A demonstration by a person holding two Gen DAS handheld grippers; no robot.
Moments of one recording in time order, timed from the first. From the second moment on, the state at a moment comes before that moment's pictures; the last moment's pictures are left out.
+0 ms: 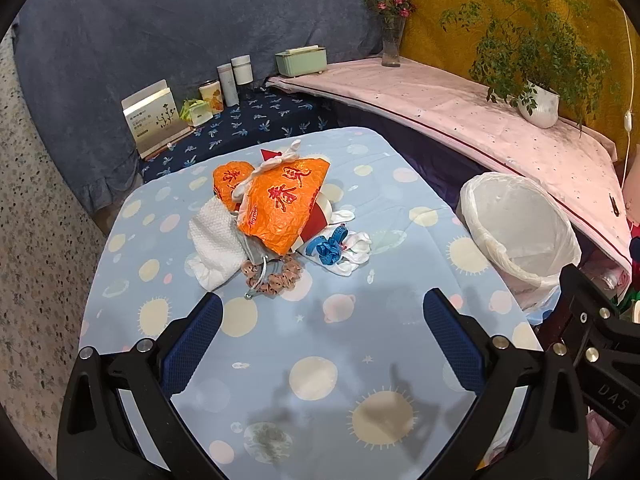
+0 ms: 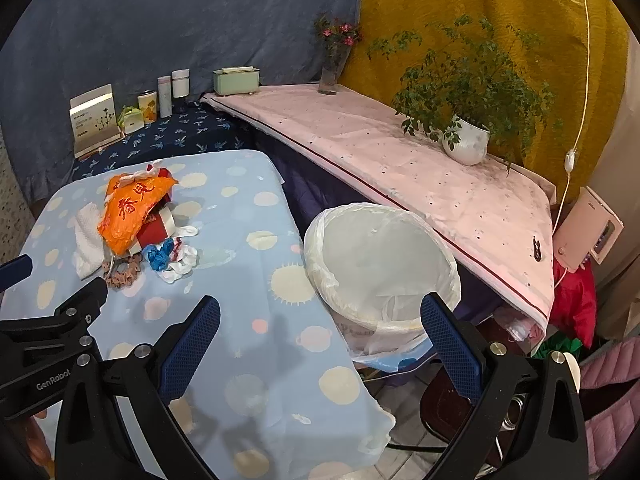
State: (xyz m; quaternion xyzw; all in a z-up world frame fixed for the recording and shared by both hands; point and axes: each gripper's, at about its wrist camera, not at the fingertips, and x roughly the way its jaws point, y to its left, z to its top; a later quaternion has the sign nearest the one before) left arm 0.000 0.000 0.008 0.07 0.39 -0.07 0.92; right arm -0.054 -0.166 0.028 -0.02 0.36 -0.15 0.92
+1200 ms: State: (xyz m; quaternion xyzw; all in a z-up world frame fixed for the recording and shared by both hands) left arm 0.081 0.143 -0.049 0.00 0.40 -0.02 0.92; right arm 0.034 -0.076 -0.014 0.01 0.36 -0.05 0.93
